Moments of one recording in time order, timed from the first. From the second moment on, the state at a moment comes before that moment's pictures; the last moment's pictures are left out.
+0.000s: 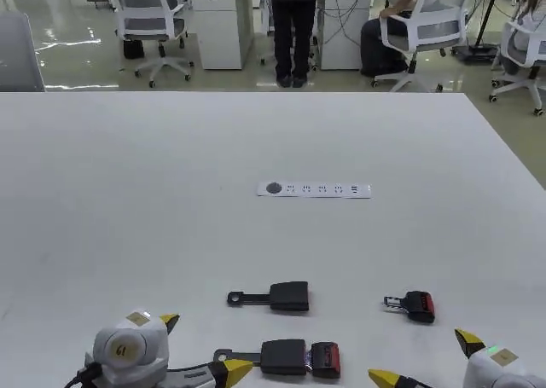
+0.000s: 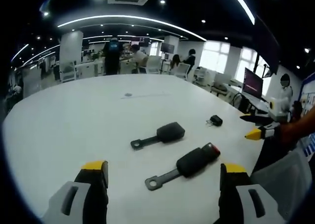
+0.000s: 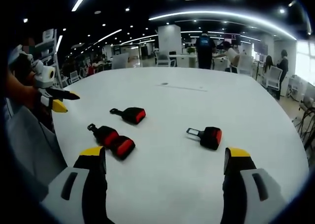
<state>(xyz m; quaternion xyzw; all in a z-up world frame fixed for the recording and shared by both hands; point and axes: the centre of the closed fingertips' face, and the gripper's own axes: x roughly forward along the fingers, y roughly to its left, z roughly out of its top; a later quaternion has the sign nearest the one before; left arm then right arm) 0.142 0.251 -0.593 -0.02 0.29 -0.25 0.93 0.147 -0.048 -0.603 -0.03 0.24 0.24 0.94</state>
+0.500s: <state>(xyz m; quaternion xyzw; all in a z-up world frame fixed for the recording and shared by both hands) 0.124 0.264 -0.589 -0.01 0.28 -0.24 0.93 0.122 -0.056 -0.605 -0.02 0.24 0.22 0.95</state>
